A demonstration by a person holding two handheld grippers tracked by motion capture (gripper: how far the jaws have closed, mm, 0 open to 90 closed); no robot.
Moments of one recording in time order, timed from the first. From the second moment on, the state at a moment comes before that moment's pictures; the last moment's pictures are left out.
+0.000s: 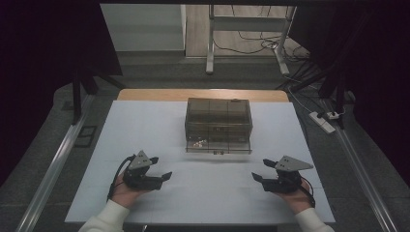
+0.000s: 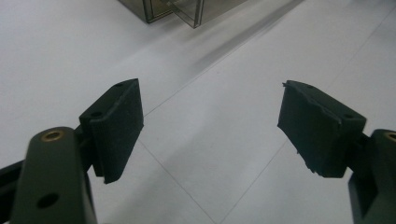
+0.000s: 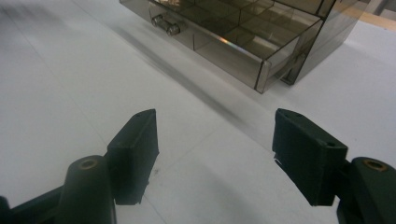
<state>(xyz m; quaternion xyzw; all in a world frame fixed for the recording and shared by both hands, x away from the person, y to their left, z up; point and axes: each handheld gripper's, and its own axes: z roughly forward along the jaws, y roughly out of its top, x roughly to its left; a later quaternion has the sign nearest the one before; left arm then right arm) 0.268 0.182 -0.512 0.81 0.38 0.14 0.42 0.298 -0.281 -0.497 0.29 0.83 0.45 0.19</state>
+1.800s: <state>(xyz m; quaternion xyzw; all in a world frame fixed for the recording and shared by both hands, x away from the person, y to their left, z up) 0.271 0.180 -0.516 0.82 0.38 0.14 0.41 0.335 -0.204 -0.499 0.22 0.85 0.42 0.21</state>
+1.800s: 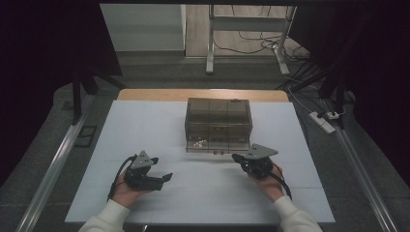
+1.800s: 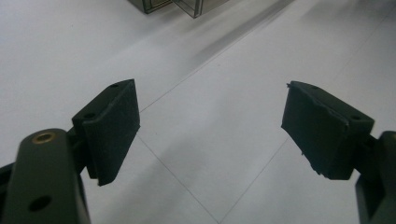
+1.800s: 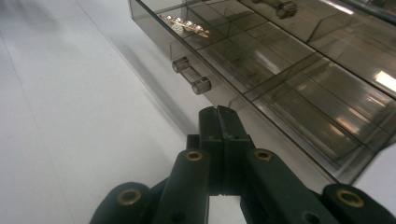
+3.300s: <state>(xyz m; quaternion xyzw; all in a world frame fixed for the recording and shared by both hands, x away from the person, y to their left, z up) 0.273 0.180 -0.517 0.82 0.38 0.13 0.40 0.365 -0.174 -0.511 0.23 0.86 0.40 0.22</state>
